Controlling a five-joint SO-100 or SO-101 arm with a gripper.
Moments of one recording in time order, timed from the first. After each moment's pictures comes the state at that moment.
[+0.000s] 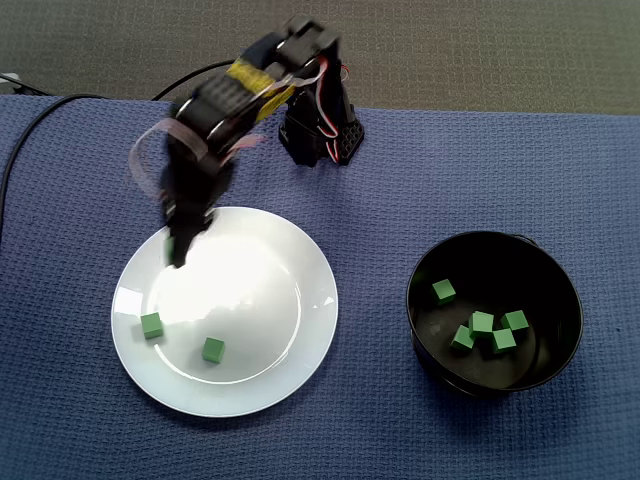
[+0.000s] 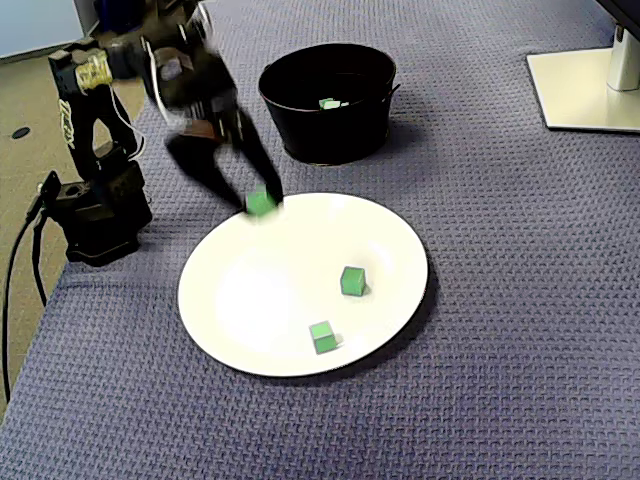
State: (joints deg) arm 33.1 92.0 70.6 76.7 -32.9
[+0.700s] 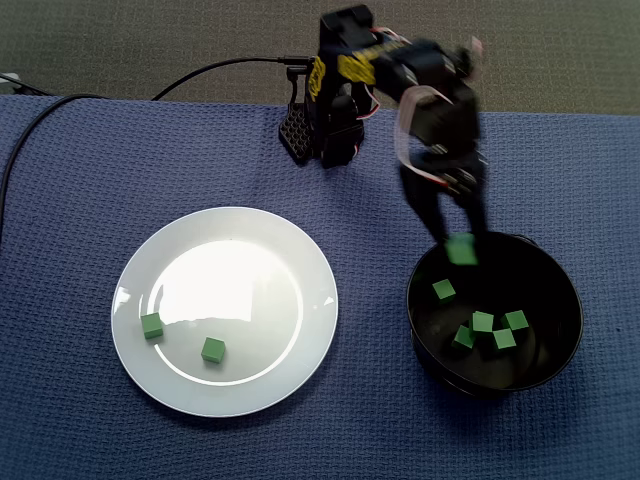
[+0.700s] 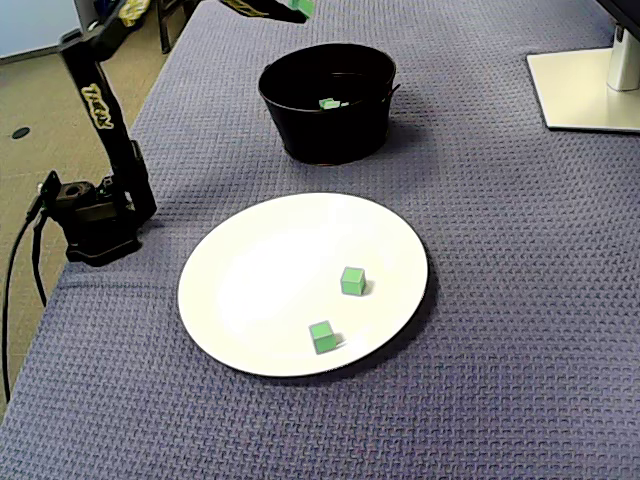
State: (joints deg) arm -27.4 89.0 55.3 78.0 -31.9
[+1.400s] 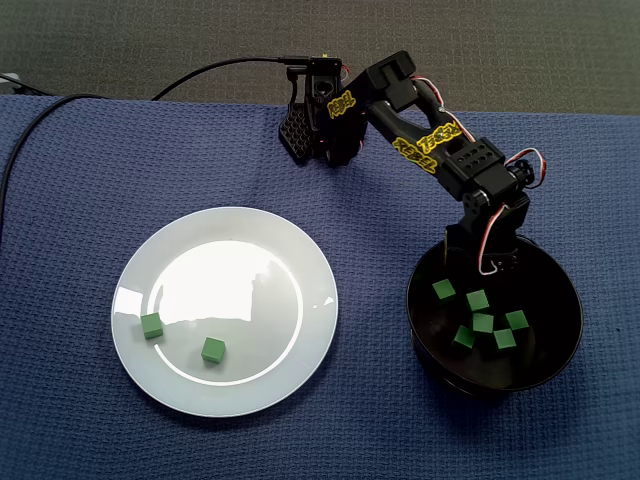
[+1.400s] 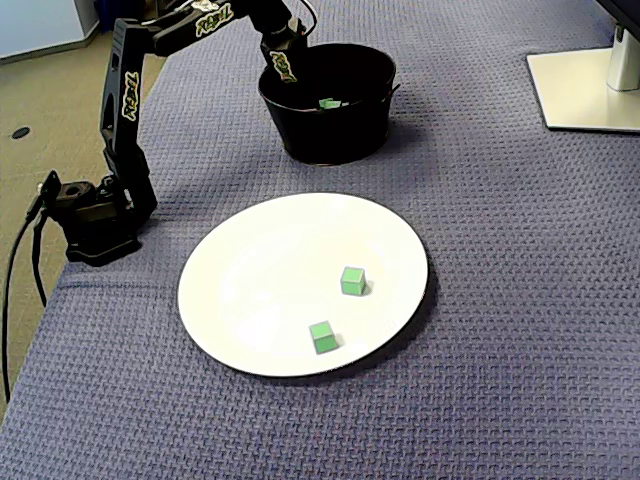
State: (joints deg) arm -36.0 64.5 56.5 79.9 -42.8
